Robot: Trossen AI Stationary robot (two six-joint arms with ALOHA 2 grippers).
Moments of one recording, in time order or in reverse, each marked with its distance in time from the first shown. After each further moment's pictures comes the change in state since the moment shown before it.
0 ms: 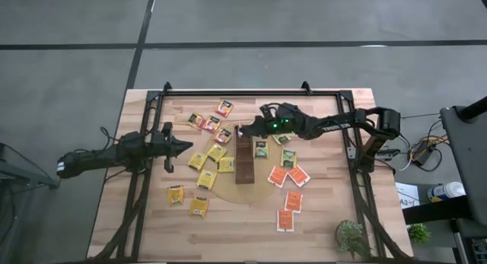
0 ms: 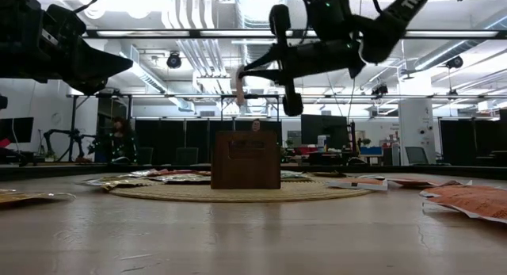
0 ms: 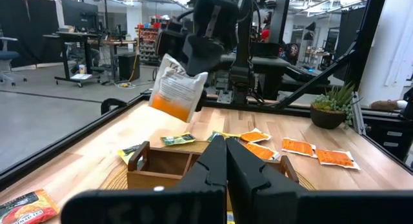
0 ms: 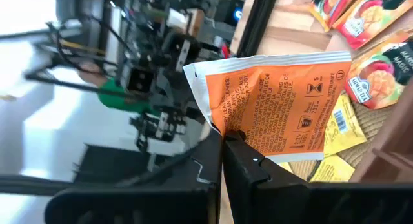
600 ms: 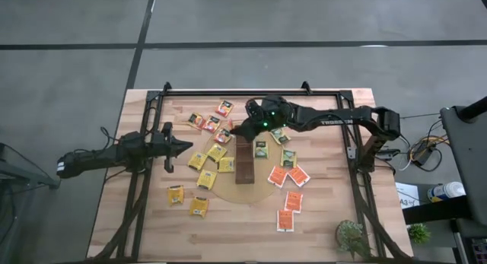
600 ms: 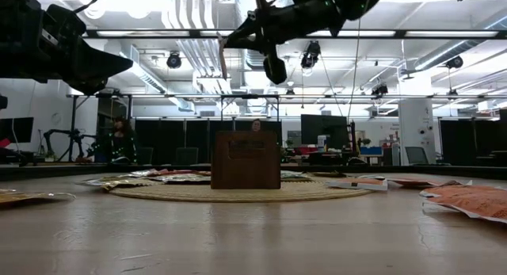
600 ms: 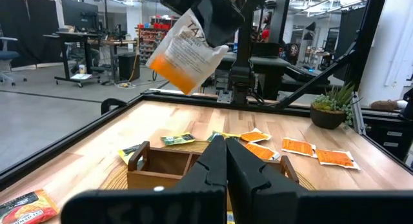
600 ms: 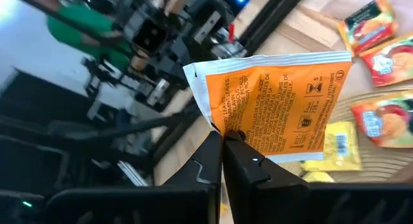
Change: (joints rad) left arm 0.000 0.000 0.000 0.000 0.000 0.000; right arm 0.057 0.002 0.364 -0.538 -0.026 -0.384
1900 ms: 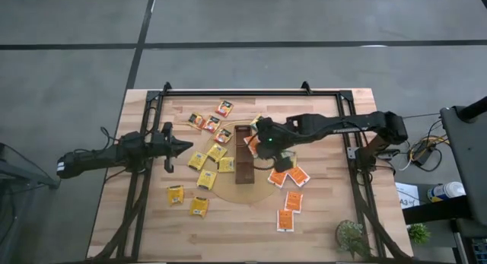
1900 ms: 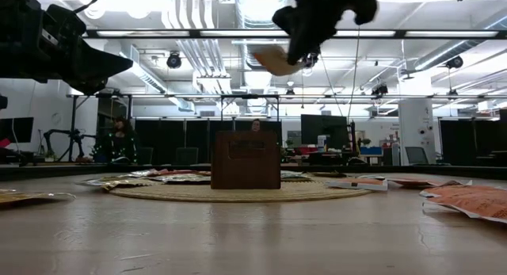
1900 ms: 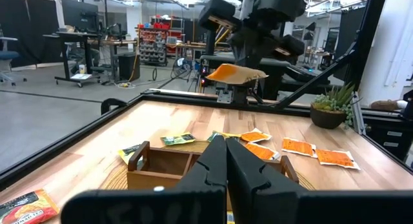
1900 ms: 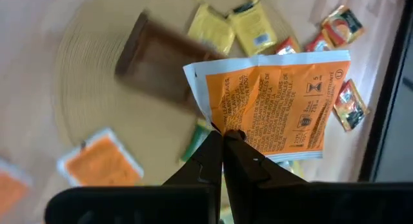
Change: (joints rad) left arm 0.000 0.000 0.000 0.000 0.000 0.000; right arm 0.226 -0.039 0.284 -1.025 0.377 -1.335
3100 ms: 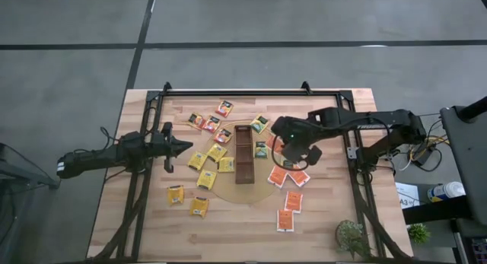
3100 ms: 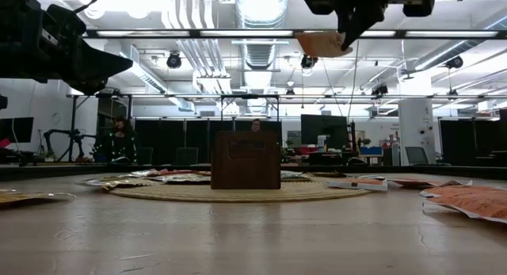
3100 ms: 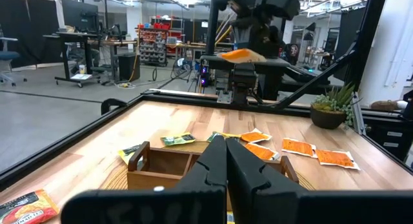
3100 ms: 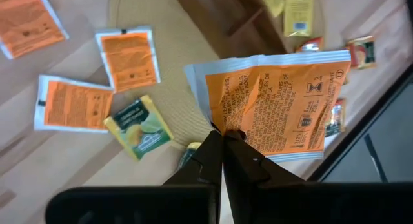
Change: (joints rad) left arm 0.000 -0.005 0.000 -0.001 0.000 0.000; right arm 0.002 -0.196 -0.054 -0.263 0.012 -0.483
